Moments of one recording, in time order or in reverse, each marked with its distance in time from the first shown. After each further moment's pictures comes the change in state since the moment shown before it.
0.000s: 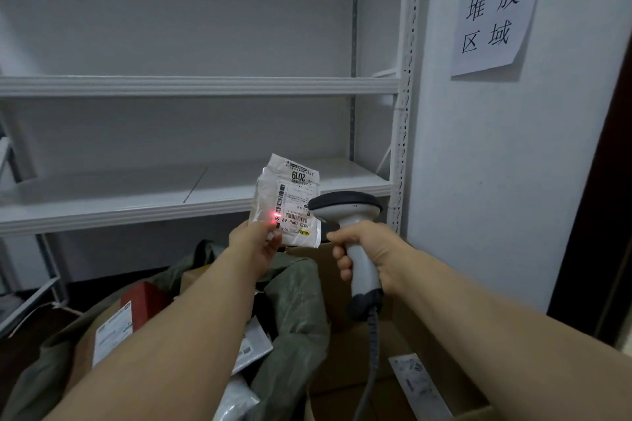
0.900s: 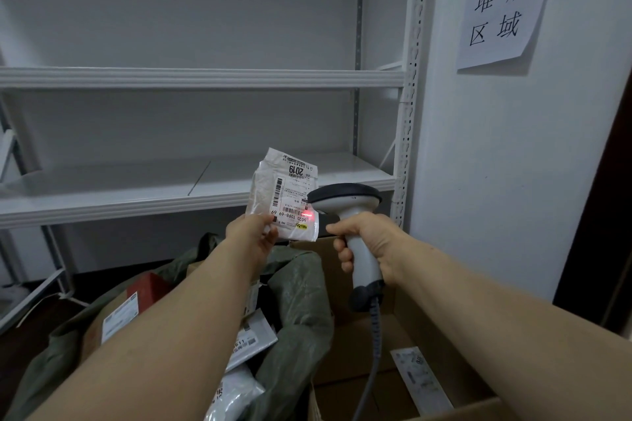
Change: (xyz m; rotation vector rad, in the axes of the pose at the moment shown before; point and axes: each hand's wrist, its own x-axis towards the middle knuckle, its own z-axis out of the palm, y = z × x) left_hand 0.002 0.006 -0.010 0.029 0.035 0.004; right_hand -0.001 -0.002 0.007 -0.053 -0.001 -0.005
